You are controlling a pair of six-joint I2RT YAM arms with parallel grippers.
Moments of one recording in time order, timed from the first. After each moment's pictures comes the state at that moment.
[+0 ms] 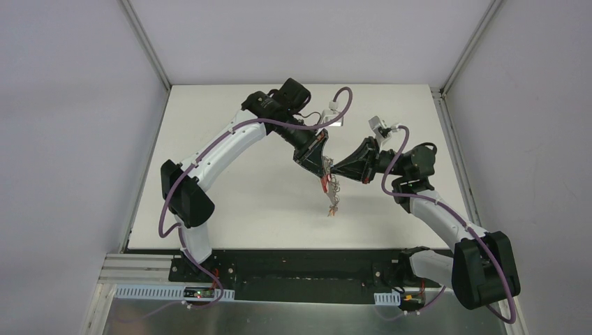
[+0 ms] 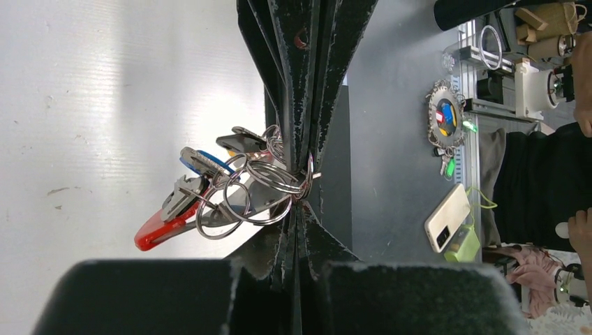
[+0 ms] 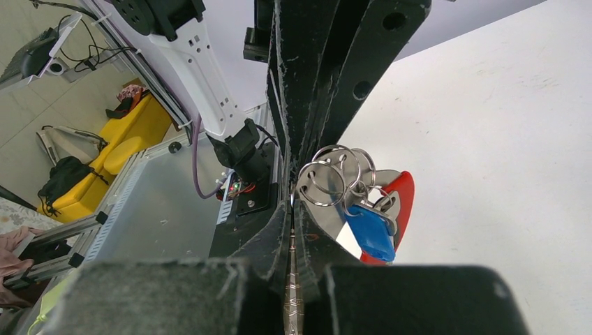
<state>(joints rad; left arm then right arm) -0.71 1.83 1.91 -1.14 0.99 0.30 0.30 1.16 0.57 0.97 -1.21 0.77</state>
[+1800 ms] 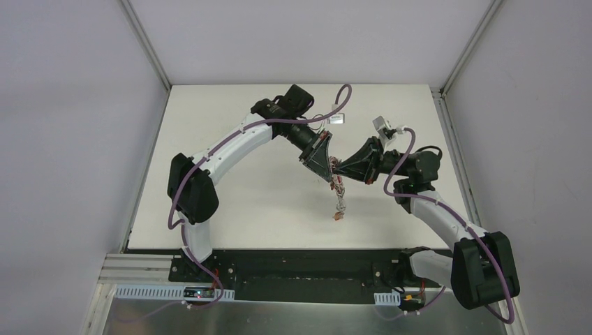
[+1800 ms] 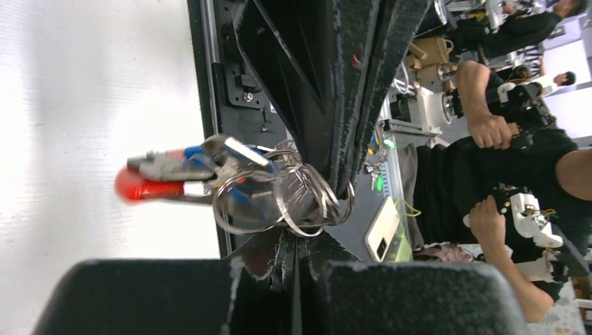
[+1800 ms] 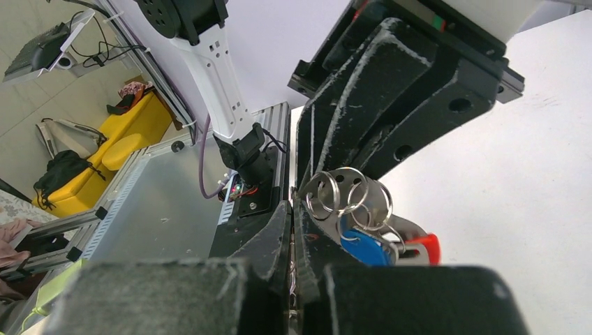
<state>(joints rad) -0.69 1.88 1.81 -0.96 1.24 0.14 0.29 1.16 0.56 1.10 -1.24 0.85</state>
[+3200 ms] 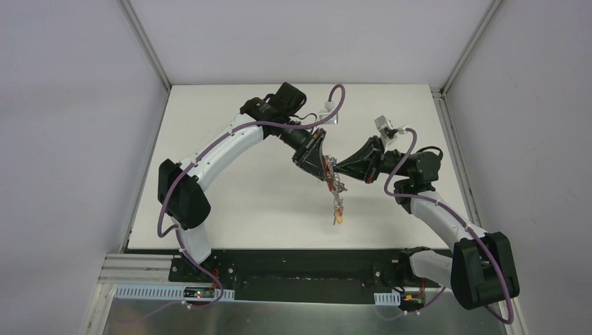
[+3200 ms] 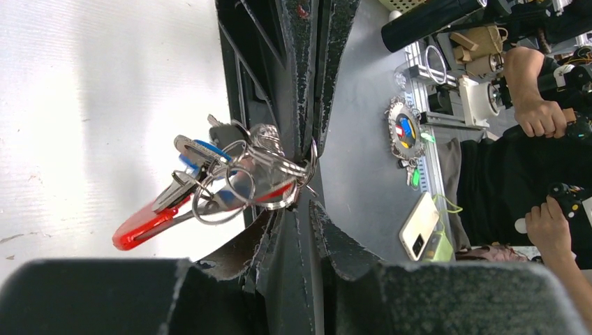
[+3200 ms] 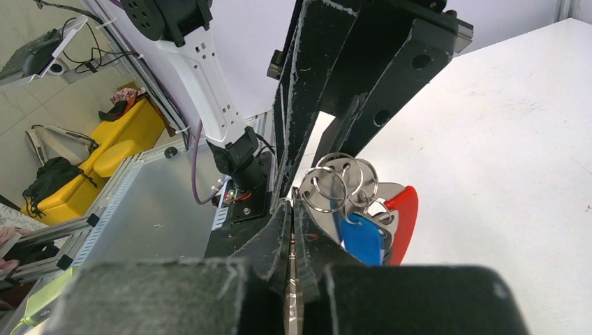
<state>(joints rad) -0.67 1.80 1.77 -0.97 1.17 0.23 0.27 1.15 0.56 1.12 -1.22 0.84</state>
